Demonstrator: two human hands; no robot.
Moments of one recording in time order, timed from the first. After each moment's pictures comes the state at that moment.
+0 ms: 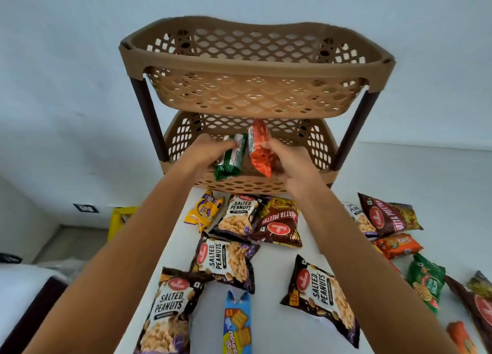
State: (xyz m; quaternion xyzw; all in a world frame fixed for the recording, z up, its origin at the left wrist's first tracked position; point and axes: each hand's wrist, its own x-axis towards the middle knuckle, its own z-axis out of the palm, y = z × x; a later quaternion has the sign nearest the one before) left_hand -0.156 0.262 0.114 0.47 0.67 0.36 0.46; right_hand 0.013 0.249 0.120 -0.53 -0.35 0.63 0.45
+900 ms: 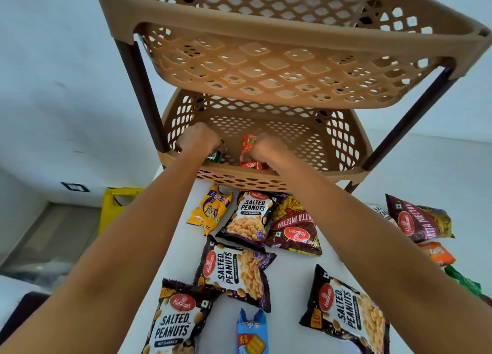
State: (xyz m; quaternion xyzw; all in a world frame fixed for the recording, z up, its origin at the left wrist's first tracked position) left_hand -0.198 0.349 0.048 0.49 0.83 0.11 0.24; right_hand -0.064 0.354 0.056 -0.69 -0.66 0.30 0.02
